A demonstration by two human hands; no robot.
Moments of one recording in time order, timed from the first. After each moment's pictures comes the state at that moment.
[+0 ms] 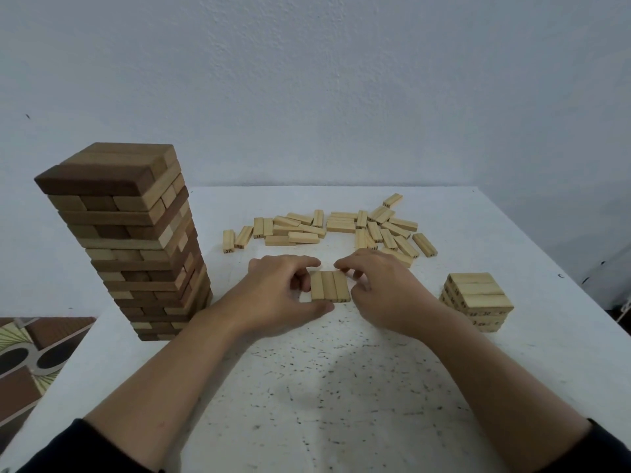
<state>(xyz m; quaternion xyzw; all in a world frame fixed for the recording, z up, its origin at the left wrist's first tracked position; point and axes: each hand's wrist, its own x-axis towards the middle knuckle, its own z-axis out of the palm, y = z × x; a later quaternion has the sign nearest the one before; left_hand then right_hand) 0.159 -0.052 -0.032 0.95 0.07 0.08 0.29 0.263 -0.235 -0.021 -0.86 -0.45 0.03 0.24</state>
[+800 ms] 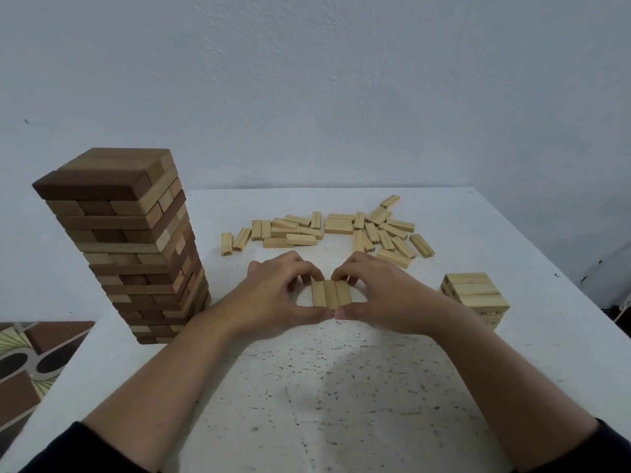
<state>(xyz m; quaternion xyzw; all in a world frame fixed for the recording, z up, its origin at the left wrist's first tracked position) 0.157 -0.054 -0.027 0.96 0.05 0.05 0.26 0.265 -0.242 -0.010 -0.84 -0.49 0.11 0.19</state>
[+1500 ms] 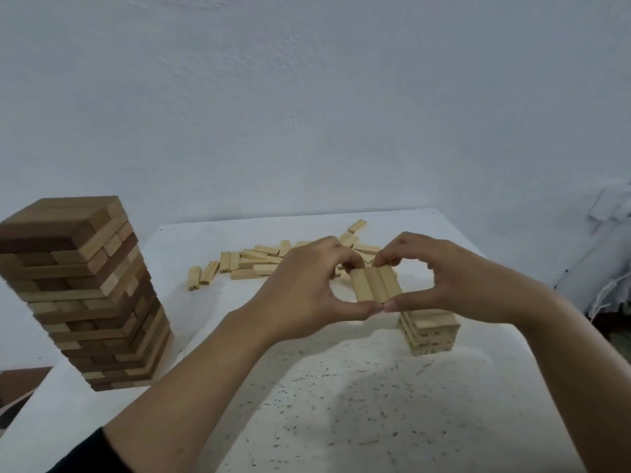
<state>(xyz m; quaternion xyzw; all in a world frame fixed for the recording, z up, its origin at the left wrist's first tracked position) 0.194 -0.136 0.040 0.96 -0.05 0.15 0.24 0.303 -0.343 0.058 -0.83 -0.49 0.08 0.25</state>
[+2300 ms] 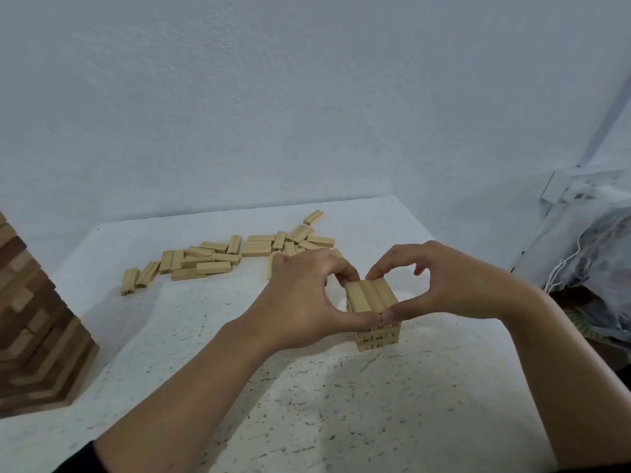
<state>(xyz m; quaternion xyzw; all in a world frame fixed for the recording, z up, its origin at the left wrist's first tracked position) 0.233 -0.195 0.015 0.95 -0.04 0.13 0.27 0.344 -0.405 0.033 -0.86 -0.43 0.14 0.25</state>
